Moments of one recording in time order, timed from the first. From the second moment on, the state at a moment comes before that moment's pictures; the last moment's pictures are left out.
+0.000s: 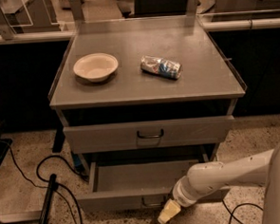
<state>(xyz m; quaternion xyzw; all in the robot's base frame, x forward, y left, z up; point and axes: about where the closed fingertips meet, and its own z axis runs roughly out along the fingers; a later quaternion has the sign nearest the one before) 0.454 -0.108 0.405 -0.43 0.88 0.14 0.14</state>
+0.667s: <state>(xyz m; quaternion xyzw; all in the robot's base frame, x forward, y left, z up) 0.373 -0.136 0.446 -0.41 0.89 0.17 0.10</state>
